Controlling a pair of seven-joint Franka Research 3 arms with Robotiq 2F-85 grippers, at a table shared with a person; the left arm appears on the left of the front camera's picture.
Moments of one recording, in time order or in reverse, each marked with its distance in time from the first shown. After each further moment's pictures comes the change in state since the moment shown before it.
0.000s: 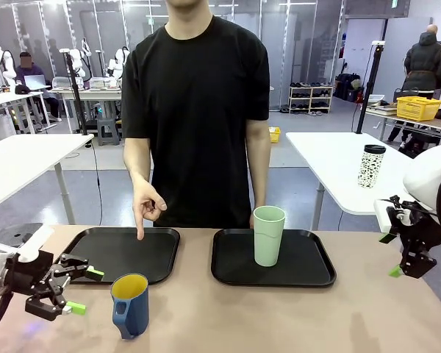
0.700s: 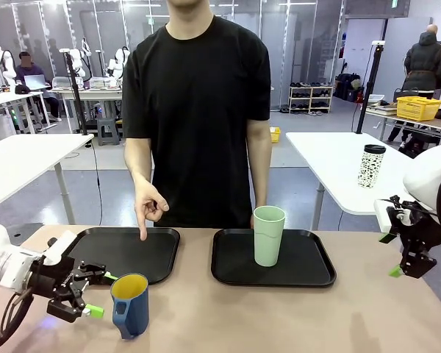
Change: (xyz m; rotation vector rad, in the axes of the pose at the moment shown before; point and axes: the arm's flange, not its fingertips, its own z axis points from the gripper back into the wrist) left arm -0.016 0.016 -0.031 -0.034 -0.008 0.044; right arm 0.000 0.000 0.000 0.000 0.000 0.000
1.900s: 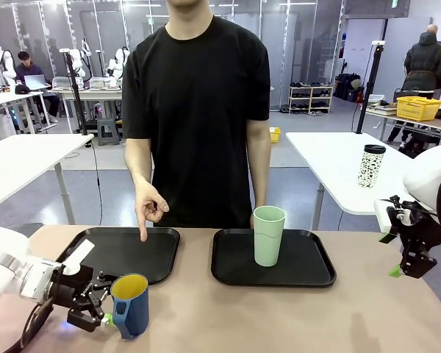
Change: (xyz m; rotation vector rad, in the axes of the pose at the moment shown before) left arm -0.011 0.000 -0.047 -0.053 -0.073 0.027; right arm 0.000 0.000 0.000 0.000 0.001 0.001
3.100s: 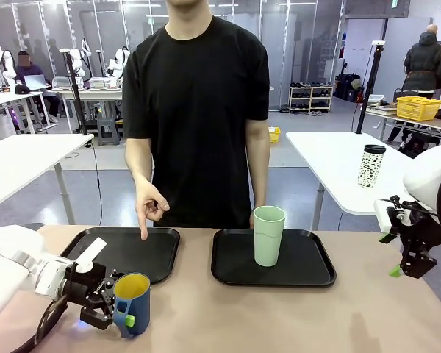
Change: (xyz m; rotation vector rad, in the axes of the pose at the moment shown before) left arm 0.012 0.010 -0.026 -0.055 -0.035 -0.028; right arm 0.000 0.000 0.000 0.000 0.001 0.001
